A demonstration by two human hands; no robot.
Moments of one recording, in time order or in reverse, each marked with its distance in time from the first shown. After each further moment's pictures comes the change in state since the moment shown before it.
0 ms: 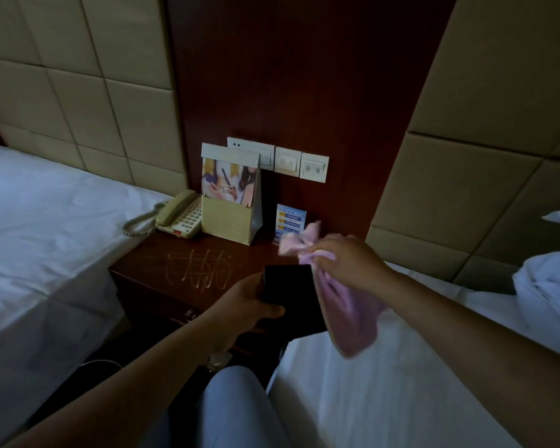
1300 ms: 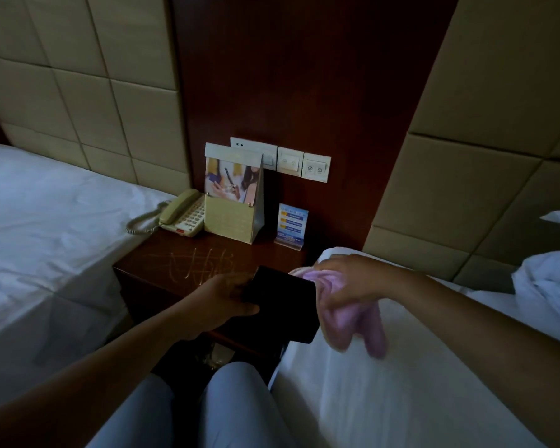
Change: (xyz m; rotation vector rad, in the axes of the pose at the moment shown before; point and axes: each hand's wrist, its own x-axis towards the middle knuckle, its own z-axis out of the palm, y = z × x) left_hand -0.004 -0.010 -0.054 0.304 -0.015 0.109; right_hand -0.019 0.013 0.001 -0.019 -0.404 0.007
